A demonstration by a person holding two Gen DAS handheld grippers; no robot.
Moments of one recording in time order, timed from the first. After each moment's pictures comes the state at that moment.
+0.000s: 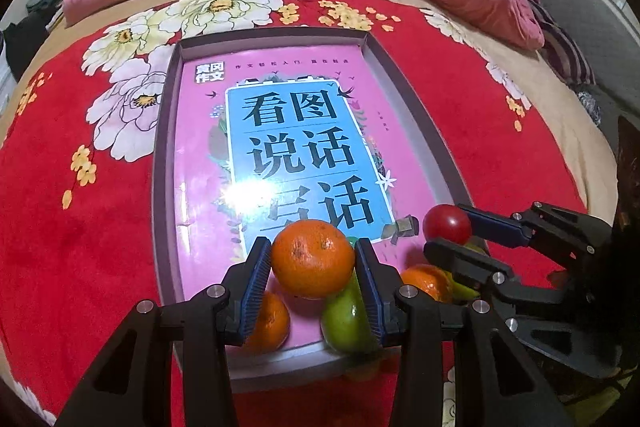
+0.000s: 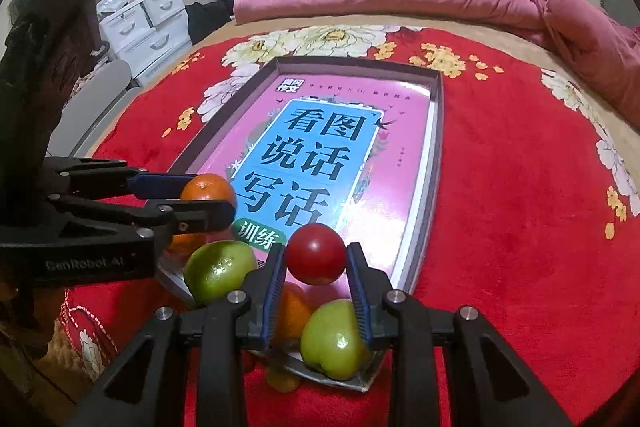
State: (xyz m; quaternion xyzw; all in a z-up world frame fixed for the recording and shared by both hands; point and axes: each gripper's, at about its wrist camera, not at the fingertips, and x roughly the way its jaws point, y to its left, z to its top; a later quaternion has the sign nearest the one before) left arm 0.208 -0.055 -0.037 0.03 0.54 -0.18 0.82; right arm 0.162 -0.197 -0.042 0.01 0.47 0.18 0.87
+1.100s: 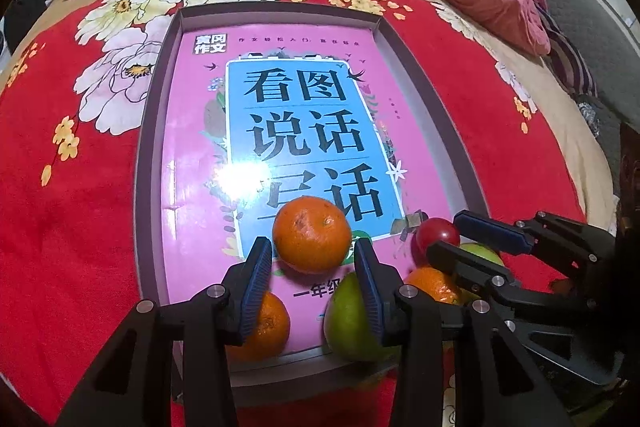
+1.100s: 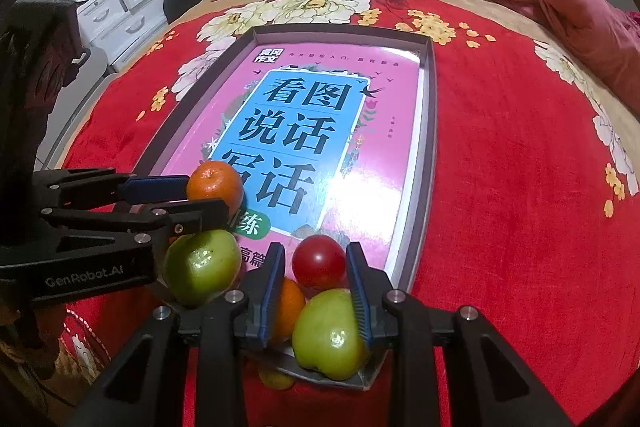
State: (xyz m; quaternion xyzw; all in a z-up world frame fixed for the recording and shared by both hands) left arm 0.215 -0.051 -0.058 0.00 0.56 -0.18 0.81; right arm 0.172 -0.194 -0.056 0.01 0.52 0.14 0.84
